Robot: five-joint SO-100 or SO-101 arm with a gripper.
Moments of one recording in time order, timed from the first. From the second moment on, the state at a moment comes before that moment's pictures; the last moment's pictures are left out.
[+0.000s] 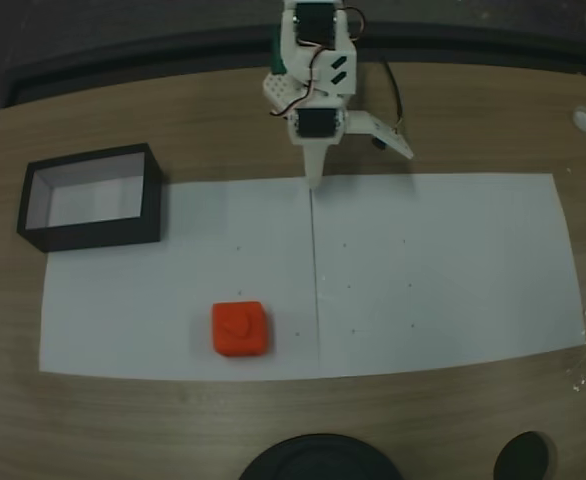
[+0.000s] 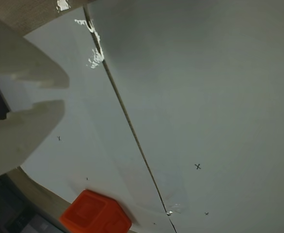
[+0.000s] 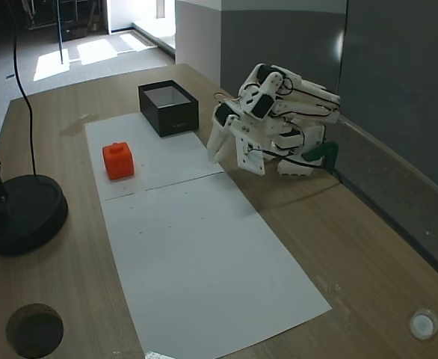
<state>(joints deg) 4.4 197.8 174.8 73.7 -3.0</state>
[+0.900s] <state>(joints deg) 7.1 197.8 171.3 49.7 -6.7</state>
